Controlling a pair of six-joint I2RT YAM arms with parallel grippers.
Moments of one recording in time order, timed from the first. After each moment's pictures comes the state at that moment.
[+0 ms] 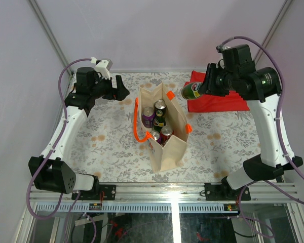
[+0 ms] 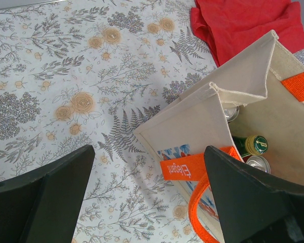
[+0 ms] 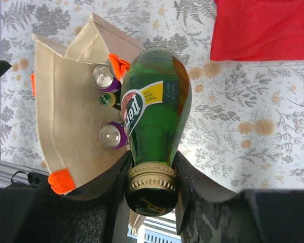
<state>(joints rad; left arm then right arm) -0.12 1.35 1.30 -0.42 0.43 -0.13 0.41 1.54 2.21 -1.43 0.00 0.43</state>
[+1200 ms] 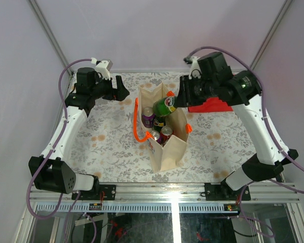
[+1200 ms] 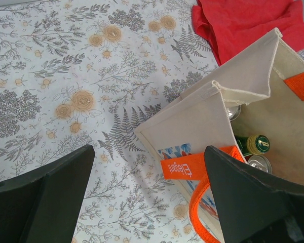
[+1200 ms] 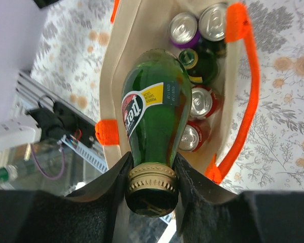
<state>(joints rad) -0.12 1.35 1.29 -0.42 0.43 -0.13 0.60 1.54 2.14 -1.35 -0.21 0.38</state>
